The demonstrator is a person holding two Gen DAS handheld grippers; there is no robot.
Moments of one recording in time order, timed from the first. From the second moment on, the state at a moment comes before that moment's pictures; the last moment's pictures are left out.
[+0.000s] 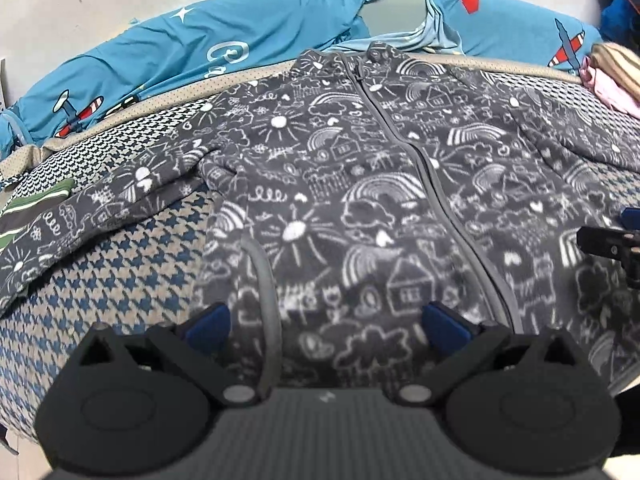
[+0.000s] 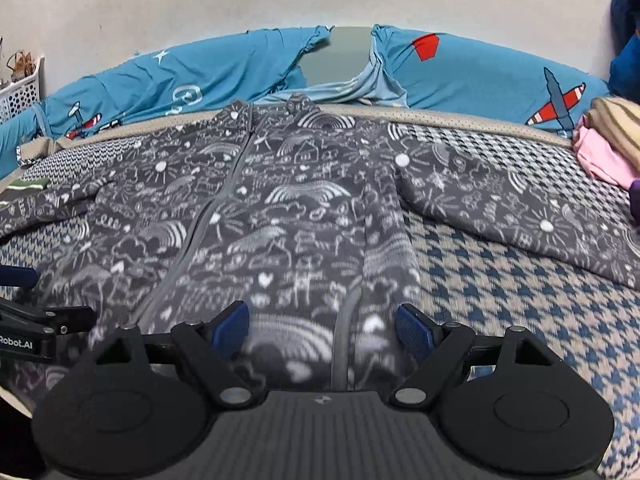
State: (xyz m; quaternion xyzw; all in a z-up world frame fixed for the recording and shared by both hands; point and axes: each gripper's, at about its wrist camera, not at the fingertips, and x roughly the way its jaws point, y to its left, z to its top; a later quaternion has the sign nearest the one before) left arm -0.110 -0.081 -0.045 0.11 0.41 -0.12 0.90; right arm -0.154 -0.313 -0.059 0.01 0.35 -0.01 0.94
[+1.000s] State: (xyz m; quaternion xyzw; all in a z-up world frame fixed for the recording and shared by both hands) left arm -0.127 -0.072 -0.058 0.07 0.42 -0.09 0.90; right arm -0.169 -0.309 -0.075 0.01 0.37 -0.02 0.93
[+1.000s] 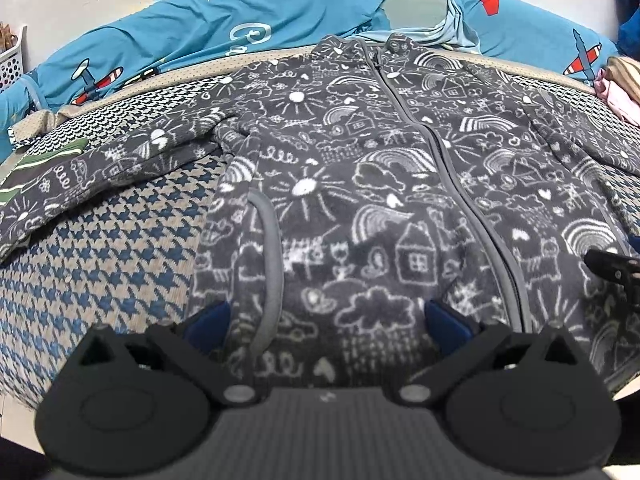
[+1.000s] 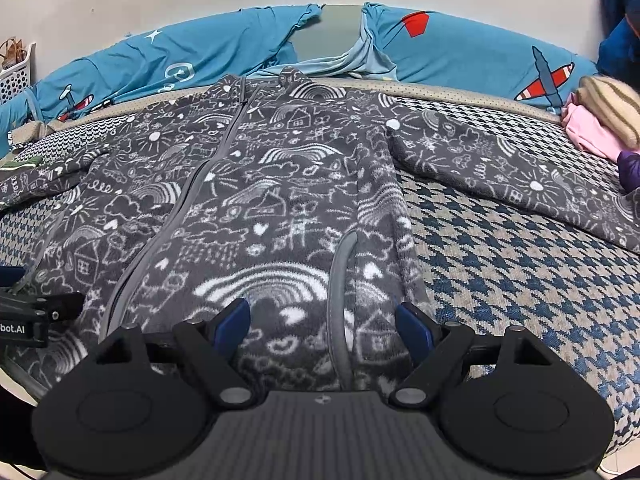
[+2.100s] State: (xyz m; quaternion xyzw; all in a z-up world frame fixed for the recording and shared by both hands) left arm -0.128 -0.076 -0.056 0.07 0.42 -0.08 0.90; right arm -0.172 -0.305 -0.077 0.01 0.37 -0.04 0.93
